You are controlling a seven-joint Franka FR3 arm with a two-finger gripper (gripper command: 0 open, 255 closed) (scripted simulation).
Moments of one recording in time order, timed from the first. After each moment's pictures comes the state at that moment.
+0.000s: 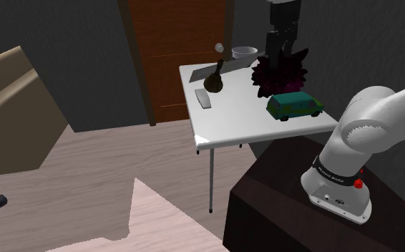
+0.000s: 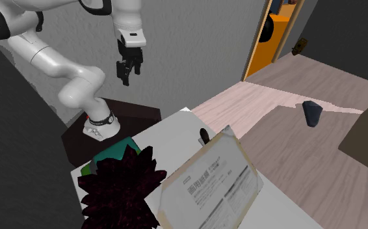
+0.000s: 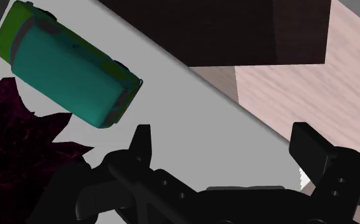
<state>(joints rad) 0.02 -0.78 0.05 -2.36 -0.05 1.43 0.07</state>
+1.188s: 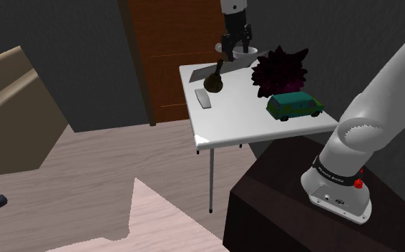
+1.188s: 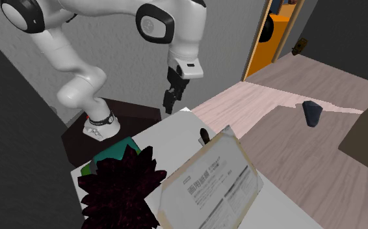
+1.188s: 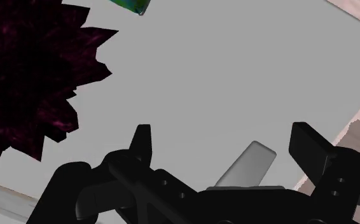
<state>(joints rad) -0.06 -0.17 0.00 -1.96 -0.14 1.65 0.08</state>
